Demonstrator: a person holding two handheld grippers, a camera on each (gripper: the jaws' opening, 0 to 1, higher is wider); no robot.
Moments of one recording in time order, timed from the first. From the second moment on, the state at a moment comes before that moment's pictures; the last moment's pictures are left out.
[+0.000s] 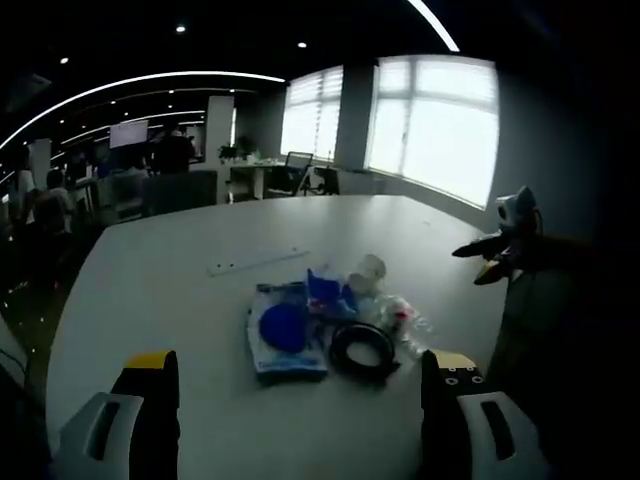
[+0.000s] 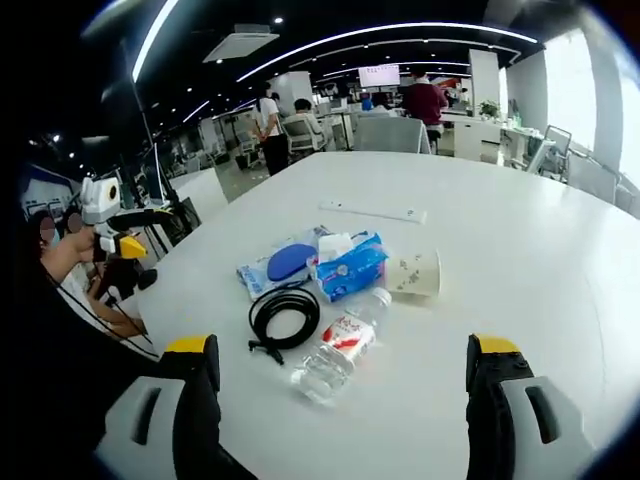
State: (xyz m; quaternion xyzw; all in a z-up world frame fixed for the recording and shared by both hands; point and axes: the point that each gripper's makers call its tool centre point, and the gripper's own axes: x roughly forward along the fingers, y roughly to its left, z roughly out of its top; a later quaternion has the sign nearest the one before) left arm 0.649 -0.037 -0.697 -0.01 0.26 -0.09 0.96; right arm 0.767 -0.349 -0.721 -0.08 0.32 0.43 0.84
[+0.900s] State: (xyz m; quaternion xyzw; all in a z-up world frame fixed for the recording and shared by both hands) left arm 0.646 -0.038 -0.693 -0.02 0.25 -0.09 0.96; right arm 0.768 -0.355 -0.726 -0.06 0.32 0.42 0.85
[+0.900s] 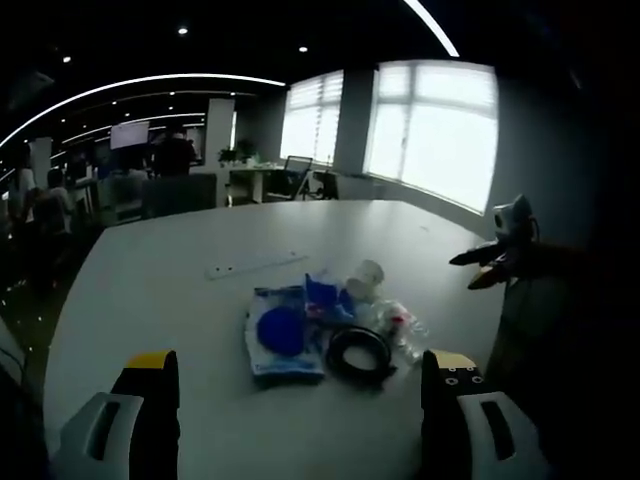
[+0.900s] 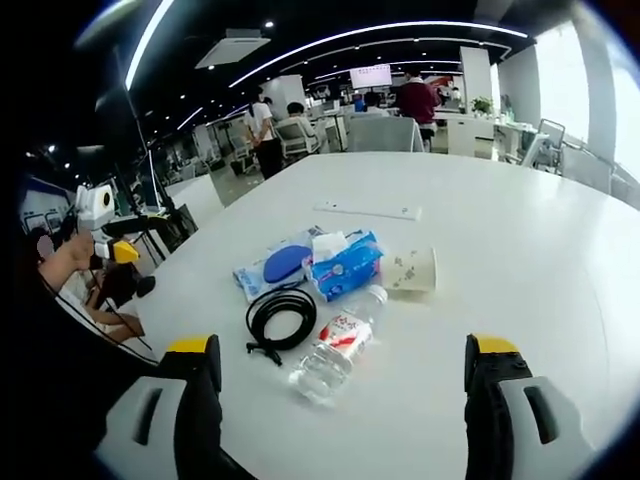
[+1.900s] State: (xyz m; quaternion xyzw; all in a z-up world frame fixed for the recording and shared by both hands) left arm 0.648 -0.035 -0.692 -0.03 0.24 -0.10 0.97; right arm 0.793 -0.336 -0.752 -0.09 0.34 0.38 0.85
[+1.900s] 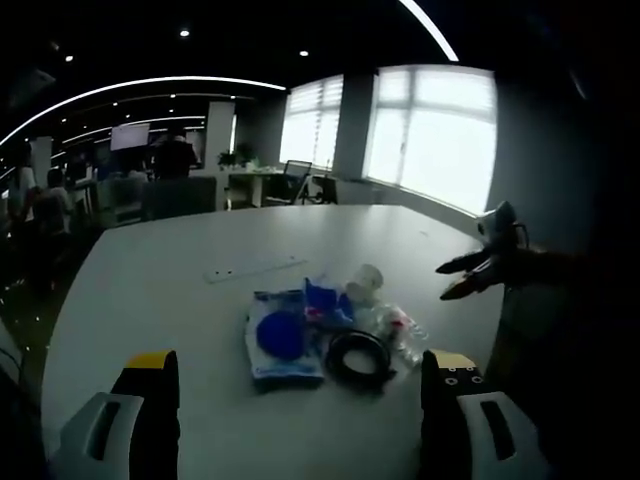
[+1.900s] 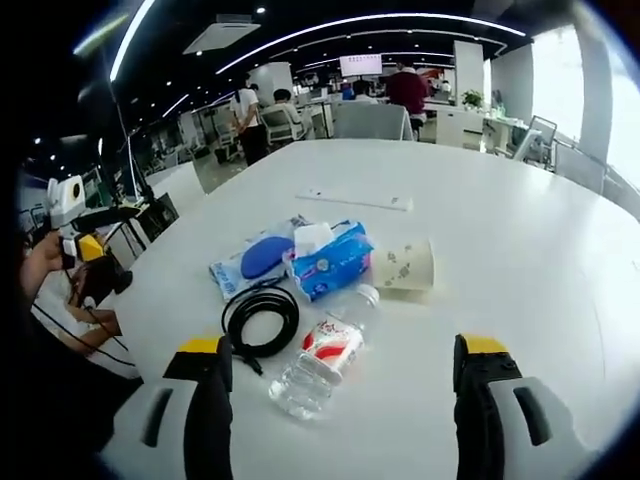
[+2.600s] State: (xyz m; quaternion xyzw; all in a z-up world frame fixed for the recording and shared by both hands) left arm 0.656 -0.042 -0.694 -0.02 0.24 -0.11 0.96; right arm 0.810 -0.321 -0.782 -0.09 0.37 0.36 0.85
